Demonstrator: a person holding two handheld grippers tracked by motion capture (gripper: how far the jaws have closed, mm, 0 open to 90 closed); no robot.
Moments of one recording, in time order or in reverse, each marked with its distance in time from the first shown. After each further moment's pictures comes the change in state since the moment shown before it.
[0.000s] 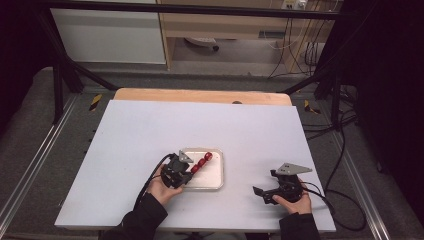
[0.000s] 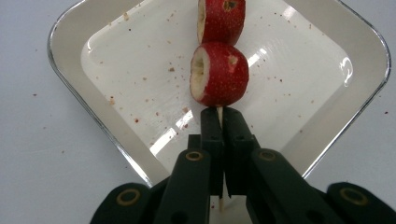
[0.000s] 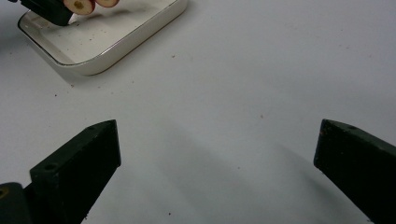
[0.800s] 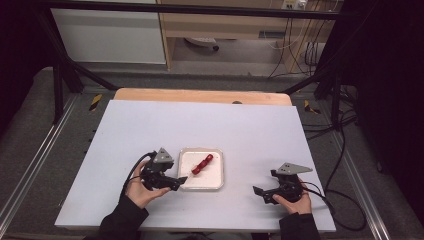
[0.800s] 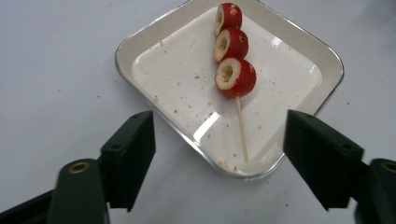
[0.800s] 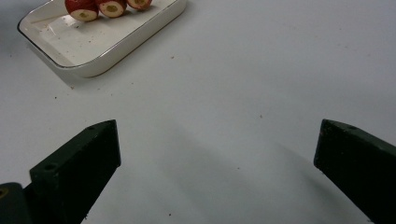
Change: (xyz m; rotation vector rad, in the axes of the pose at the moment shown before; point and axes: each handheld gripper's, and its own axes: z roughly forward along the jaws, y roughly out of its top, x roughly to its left) left arm 0.030 -0.030 -0.048 -0.173 -0.052 0.024; right arm 0.000 0.000 0.000 0.001 0.000 0.014
